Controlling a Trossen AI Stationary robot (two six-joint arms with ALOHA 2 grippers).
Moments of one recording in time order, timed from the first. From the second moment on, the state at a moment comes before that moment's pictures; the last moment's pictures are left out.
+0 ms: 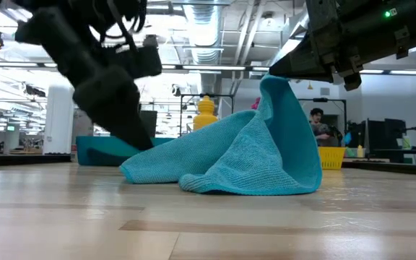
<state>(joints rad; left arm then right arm) -0.32 1.65 0.75 -0.05 -0.45 -0.43 0.59 1.67 0.65 0.58 1.19 0.51</state>
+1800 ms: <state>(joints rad) -0.28 1.72 0.75 0.09 -0.52 -0.21 0.59 1.67 0.65 0.58 1.18 0.51</state>
